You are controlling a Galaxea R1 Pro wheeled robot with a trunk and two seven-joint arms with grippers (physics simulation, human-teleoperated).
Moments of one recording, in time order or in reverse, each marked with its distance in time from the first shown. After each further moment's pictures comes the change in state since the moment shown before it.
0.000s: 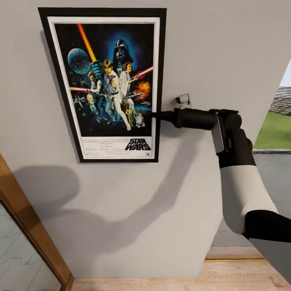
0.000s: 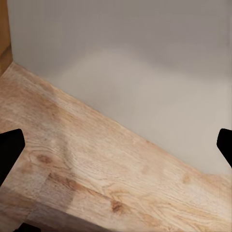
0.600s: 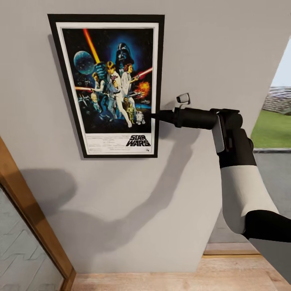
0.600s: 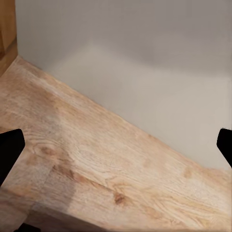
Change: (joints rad) left arm 0.000 0.000 0.001 0.000 0.000 -0.001 -0.002; right arm 0.000 -0.001 -0.002 -0.012 0.010 0.002 -0.006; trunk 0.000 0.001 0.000
